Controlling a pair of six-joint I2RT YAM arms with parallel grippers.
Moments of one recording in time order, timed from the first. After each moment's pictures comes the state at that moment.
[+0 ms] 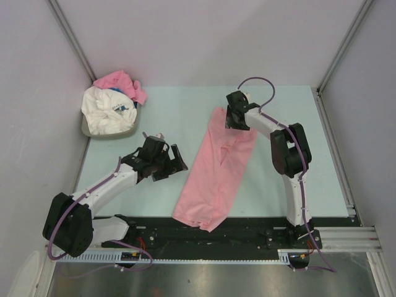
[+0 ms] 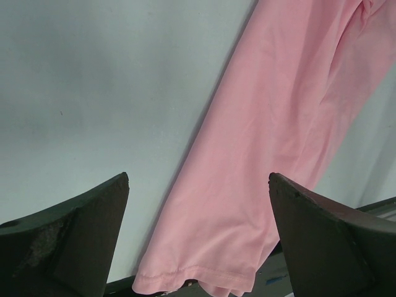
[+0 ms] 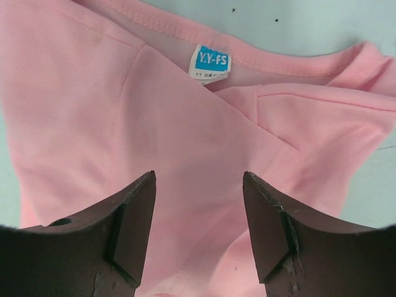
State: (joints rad) left arm -0.48 1.21 0.73 -0.44 0.08 -0.78; right arm 0.41 2.20 1.74 -0.52 0.29 0.45
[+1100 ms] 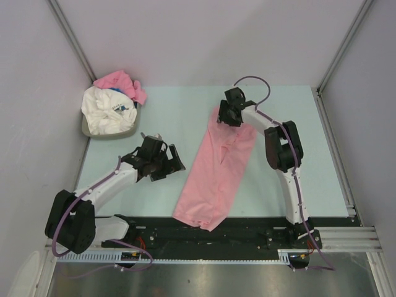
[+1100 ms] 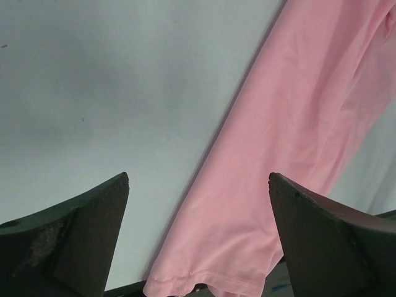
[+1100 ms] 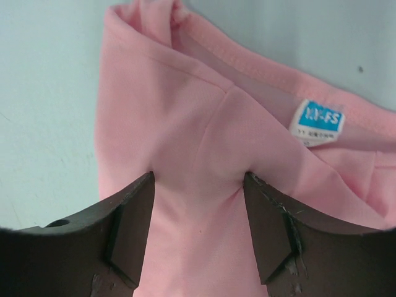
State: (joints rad) left arm -0.44 1.23 0.72 -0.43 0.08 -0.77; right arm 0.40 2.33 1.85 -0.41 0.06 0.53
